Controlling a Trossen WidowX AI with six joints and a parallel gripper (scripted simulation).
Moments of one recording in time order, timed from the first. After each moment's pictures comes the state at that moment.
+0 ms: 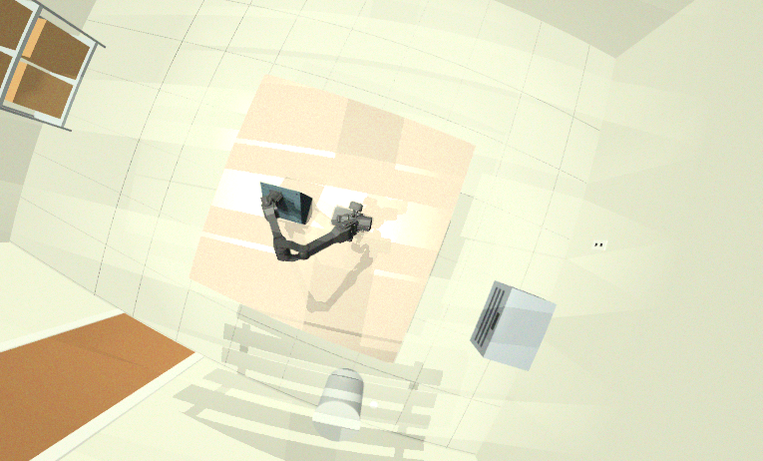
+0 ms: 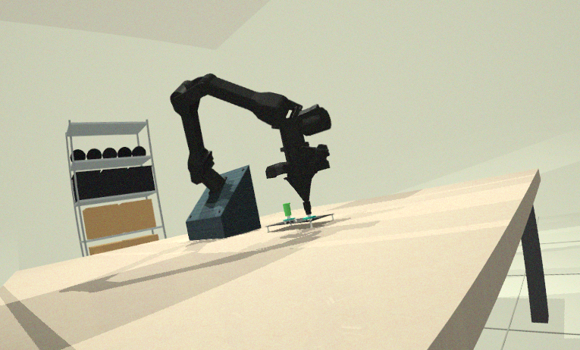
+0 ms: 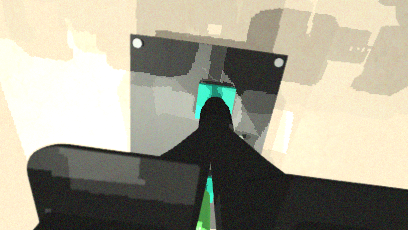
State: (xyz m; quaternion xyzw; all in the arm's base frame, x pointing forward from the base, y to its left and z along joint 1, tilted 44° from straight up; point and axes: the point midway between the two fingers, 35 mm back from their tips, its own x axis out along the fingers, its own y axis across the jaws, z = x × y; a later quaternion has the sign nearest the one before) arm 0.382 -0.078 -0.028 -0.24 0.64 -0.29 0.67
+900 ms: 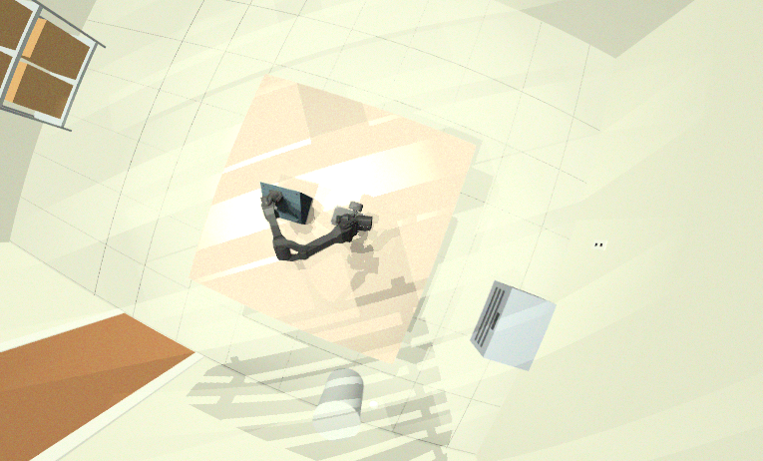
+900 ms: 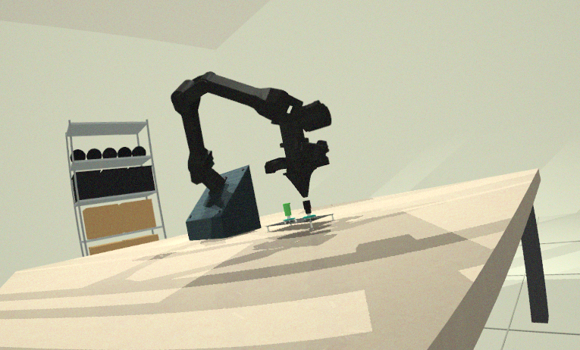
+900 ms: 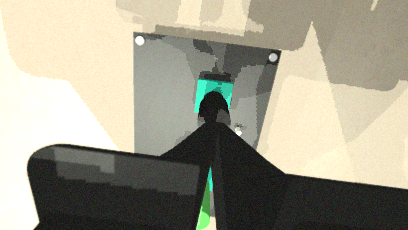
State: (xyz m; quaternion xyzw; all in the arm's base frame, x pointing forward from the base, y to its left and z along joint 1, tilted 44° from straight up) arm 0.383 -0.071 -0.017 -0.23 0.64 -0.30 0.67
